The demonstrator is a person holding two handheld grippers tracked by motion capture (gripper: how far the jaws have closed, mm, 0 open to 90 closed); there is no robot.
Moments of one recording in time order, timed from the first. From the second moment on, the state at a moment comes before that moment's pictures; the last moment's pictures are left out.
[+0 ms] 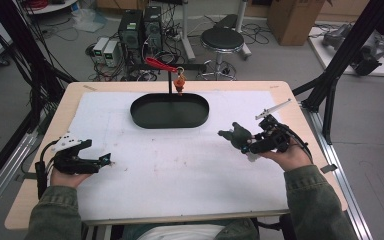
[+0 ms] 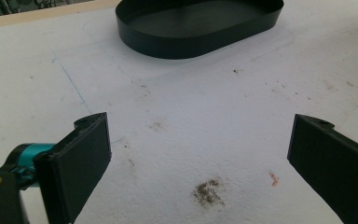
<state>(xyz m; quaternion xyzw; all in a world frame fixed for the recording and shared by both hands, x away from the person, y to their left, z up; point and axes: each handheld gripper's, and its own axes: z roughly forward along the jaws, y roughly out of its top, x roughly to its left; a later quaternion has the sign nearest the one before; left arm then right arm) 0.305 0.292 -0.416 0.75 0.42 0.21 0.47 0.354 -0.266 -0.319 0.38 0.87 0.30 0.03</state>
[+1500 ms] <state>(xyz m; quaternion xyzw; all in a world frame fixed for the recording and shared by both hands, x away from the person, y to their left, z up) 0.306 0.294 -0.416 0.74 0.42 0.21 0.48 0.436 -0.213 -0.254 0.38 0.88 0.29 0.02</state>
